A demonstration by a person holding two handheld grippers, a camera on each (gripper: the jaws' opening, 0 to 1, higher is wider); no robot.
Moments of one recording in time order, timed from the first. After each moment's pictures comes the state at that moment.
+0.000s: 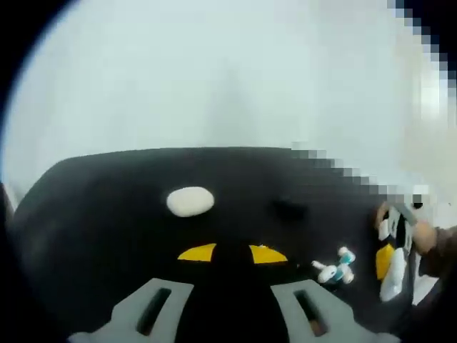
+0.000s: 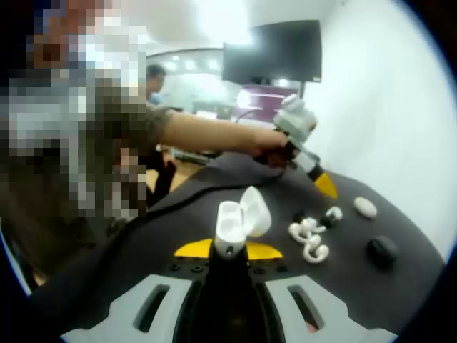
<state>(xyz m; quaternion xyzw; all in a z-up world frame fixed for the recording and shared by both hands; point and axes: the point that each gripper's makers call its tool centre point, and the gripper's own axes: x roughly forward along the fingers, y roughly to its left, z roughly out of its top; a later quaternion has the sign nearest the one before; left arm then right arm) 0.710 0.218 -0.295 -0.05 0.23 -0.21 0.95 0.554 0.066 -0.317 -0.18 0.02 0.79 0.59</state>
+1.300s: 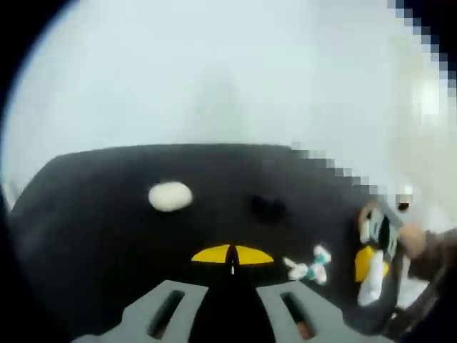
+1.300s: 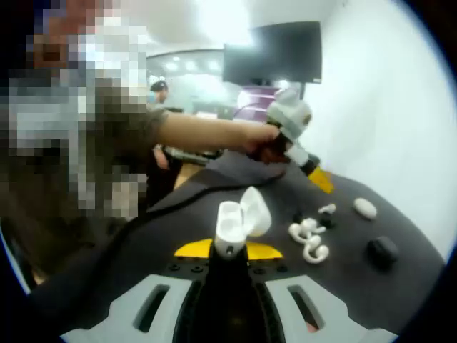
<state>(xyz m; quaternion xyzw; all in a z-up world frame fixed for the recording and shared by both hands) 0.697 0.214 -0.277 -0.08 0.22 -0.20 0.95 0.557 0.067 -0.317 -0.18 0.01 0.79 0.59</state>
